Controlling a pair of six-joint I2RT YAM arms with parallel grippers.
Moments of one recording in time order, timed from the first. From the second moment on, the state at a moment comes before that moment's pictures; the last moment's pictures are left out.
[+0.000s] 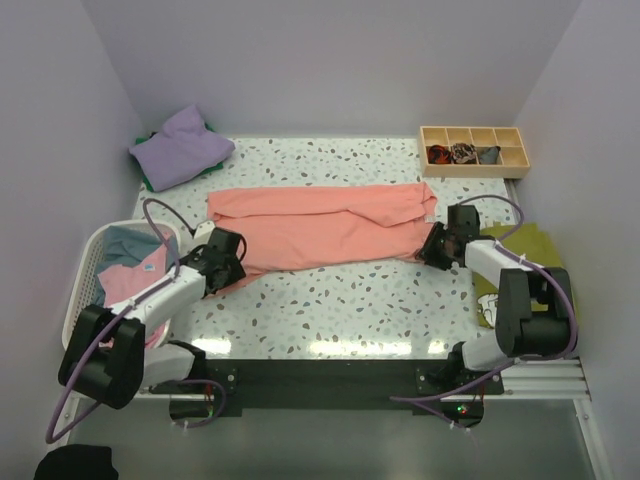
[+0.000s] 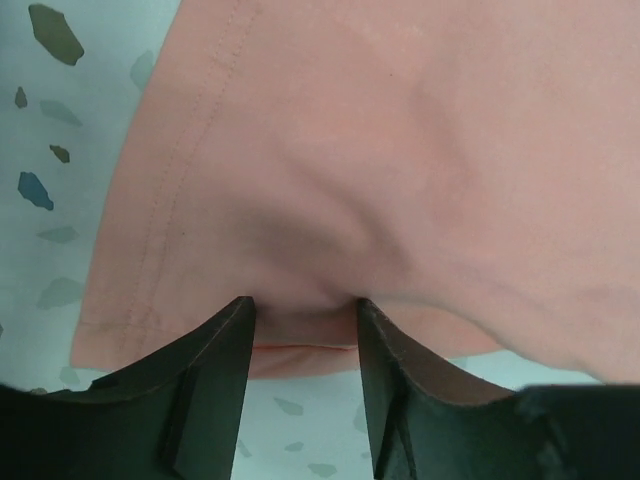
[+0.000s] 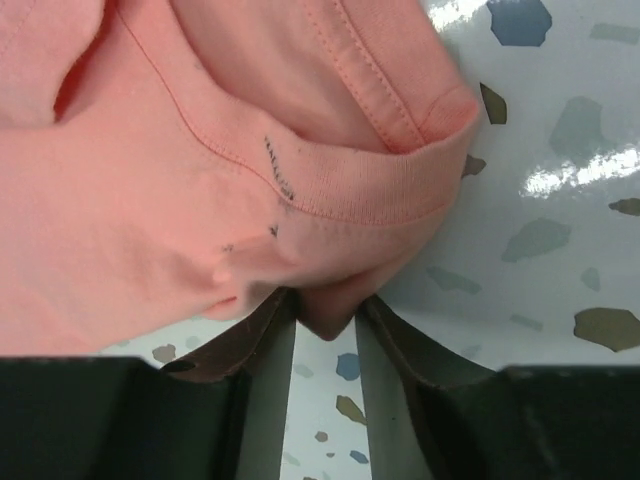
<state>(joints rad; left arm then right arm) -0.35 1.22 0.56 -0.40 -0.39 -0.76 0.02 1.47 0.71 -0.24 -0.09 0.54</state>
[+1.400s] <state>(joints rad) -0.18 1.89 1.21 -0.29 -0.50 -0.53 0.02 2.20 1.66 -0.18 -0.27 0.56</state>
